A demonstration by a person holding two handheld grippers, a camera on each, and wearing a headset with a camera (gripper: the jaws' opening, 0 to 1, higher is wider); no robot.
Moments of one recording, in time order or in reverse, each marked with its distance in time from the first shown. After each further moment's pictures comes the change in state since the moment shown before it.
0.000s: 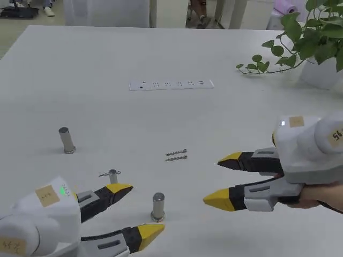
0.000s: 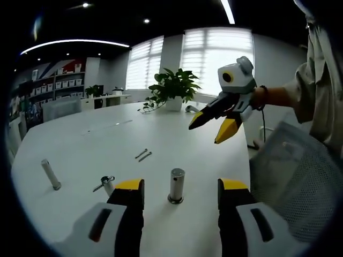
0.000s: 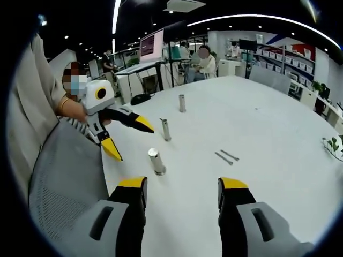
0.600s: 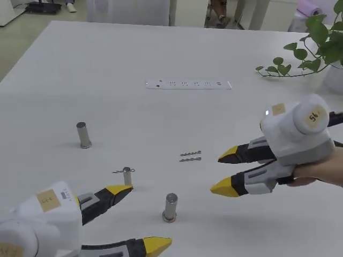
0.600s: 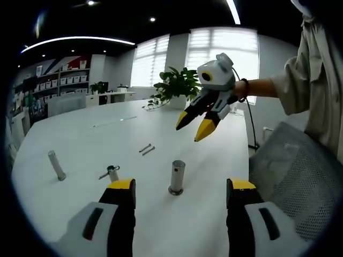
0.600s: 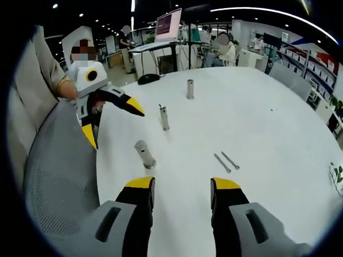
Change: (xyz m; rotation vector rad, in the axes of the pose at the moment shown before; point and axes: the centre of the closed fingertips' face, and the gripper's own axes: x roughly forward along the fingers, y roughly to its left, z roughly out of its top) left arm -0.014 0.000 -0.007 -0.026 0.019 0.031; right arm 0.028 -0.023 0.003 -0.148 0.160 0.101
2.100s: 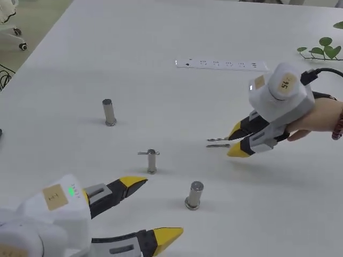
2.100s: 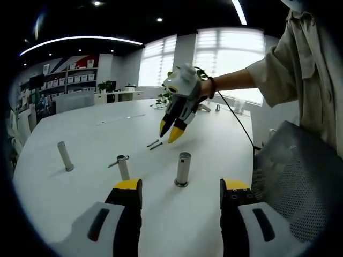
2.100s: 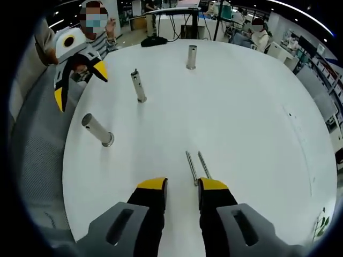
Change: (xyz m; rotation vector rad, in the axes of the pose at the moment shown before) left arm -0.013 0.007 -0.010 -0.021 -0.006 0.064; right arm 0.060 -0.065 -0.012 -0.232 0.242 0.089
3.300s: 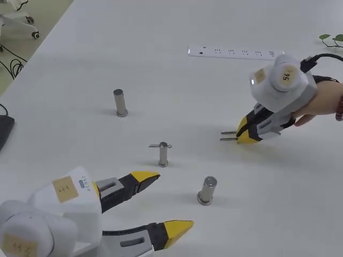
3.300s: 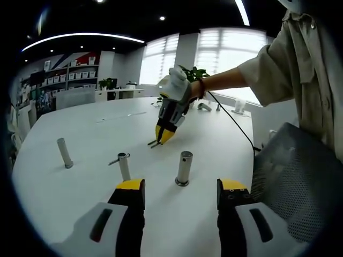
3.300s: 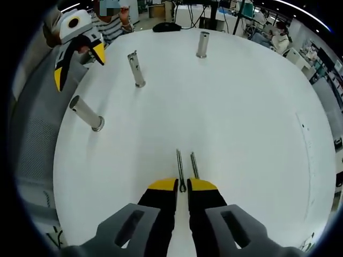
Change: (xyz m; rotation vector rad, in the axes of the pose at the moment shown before) left arm 0.001 0.003 -0.001 -0.024 0.010 -0.002; right arm 0.019 -0.015 -0.004 -0.150 0.086 0.074
